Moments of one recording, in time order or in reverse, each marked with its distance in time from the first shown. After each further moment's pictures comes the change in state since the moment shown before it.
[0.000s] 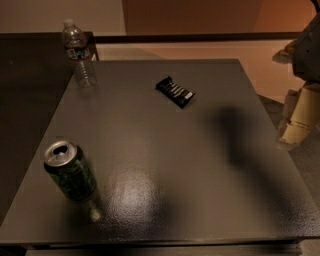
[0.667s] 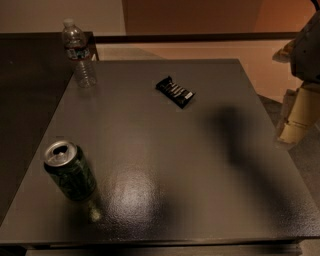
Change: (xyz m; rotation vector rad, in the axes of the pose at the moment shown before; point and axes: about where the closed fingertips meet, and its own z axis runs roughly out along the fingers) arm -0.004 -0.001 0.001 0.012 0.015 0.002
